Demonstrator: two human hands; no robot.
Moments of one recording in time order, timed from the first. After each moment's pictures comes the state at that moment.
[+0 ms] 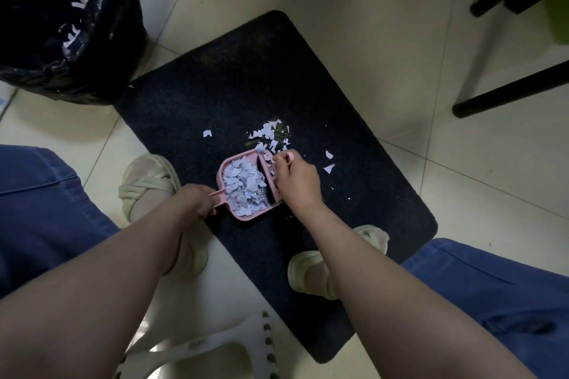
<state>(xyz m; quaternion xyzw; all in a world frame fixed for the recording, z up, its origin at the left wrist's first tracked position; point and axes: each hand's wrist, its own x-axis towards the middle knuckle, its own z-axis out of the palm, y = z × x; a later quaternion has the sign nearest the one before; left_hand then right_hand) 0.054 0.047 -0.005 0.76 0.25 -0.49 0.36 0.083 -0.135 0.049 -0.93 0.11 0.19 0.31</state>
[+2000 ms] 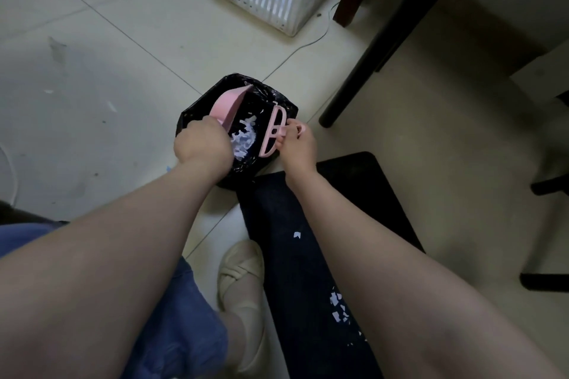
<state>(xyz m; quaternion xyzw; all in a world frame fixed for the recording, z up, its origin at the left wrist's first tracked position) 0.157 0.276 0.160 0.91 0.39 -0.09 0.13 0.224 0.161 0.125 -0.80 0.07 0.13 0.58</state>
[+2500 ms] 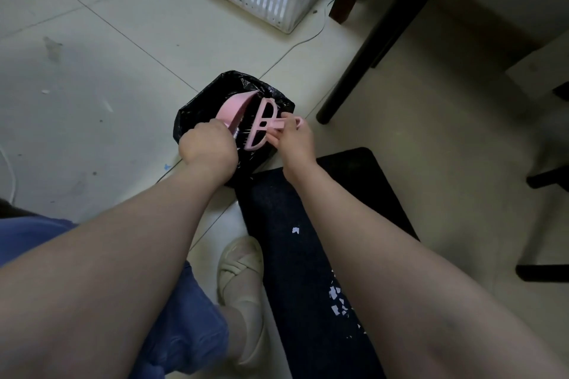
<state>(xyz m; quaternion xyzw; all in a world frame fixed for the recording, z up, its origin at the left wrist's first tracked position) 0.149 0.259 0.167 0.93 0.34 -0.11 0.10 0.225 0.159 0.143 -0.73 0.10 0.16 0.66</state>
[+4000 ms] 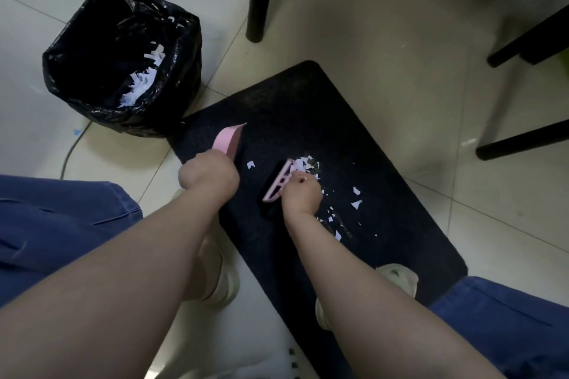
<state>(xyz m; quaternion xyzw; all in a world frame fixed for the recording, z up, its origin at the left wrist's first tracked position) 0.122 0.090 0.078 0.90 0.31 -0.29 0.10 0.112 -0.050 0.039 -0.81 0.38 0.12 0.42</state>
